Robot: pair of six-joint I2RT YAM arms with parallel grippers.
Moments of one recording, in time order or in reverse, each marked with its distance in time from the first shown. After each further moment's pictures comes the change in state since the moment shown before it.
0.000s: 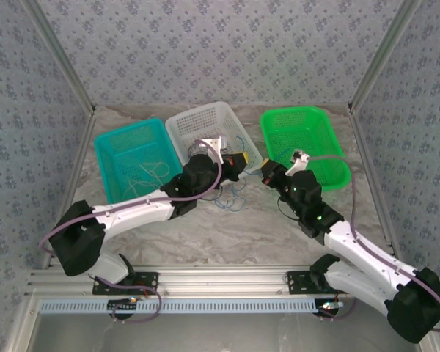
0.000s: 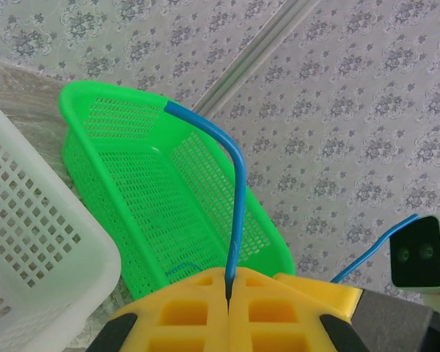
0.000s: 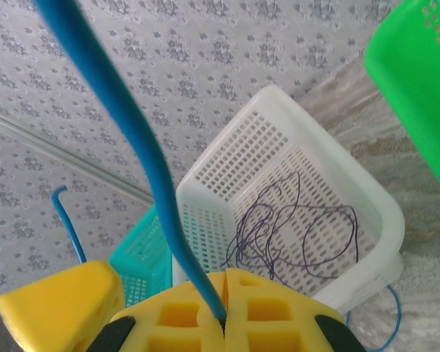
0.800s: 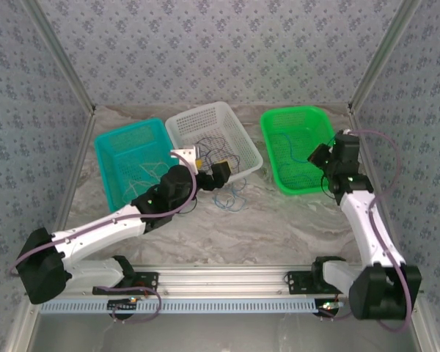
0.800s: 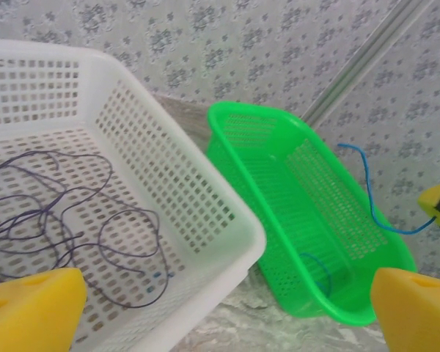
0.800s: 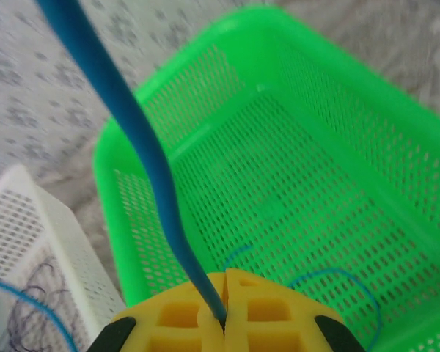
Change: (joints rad) left arm 0.011 -0.303 -0.156 -0.314 -0.256 0.132; right arm -0.617 0.240 0.323 -0.530 -0.189 -0.311
